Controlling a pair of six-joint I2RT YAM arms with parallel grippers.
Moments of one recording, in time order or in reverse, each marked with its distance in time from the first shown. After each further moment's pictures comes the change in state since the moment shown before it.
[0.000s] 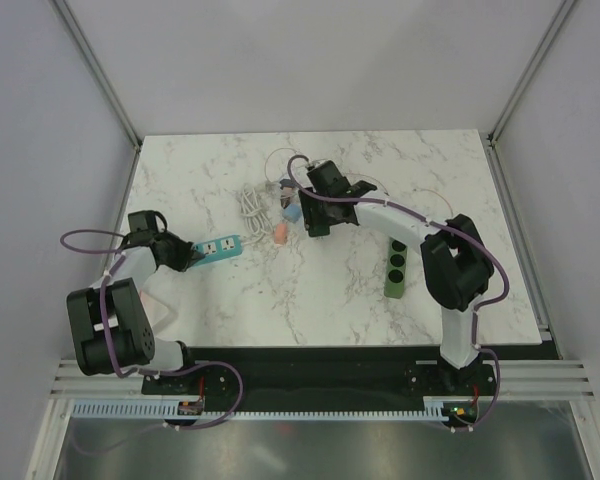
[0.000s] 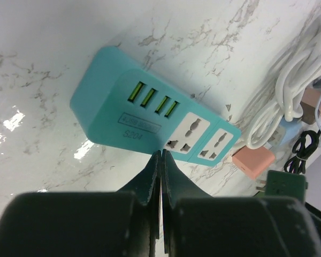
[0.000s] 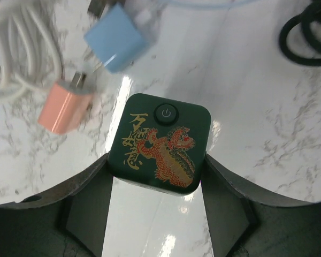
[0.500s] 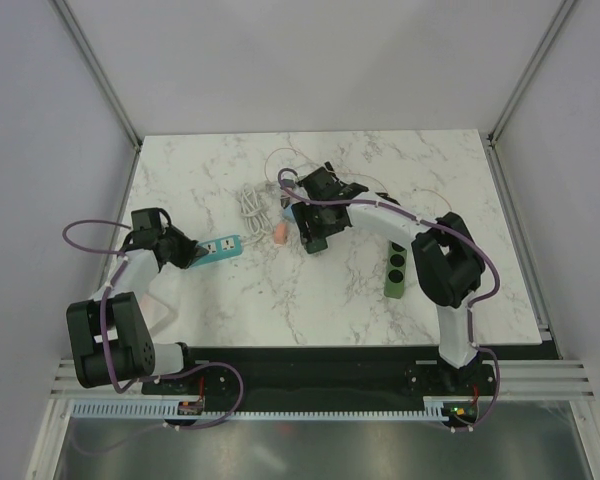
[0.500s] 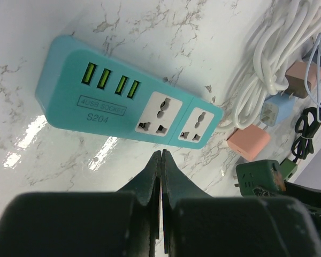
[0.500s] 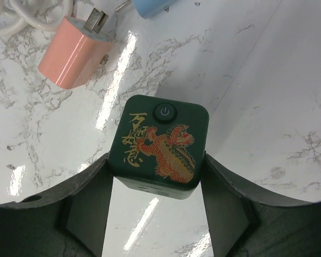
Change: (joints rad) left arm -0.053 -0.081 0.000 -0.003 0.000 0.063; right arm 0.031 0.043 0.006 -0.130 -0.155 -0.089
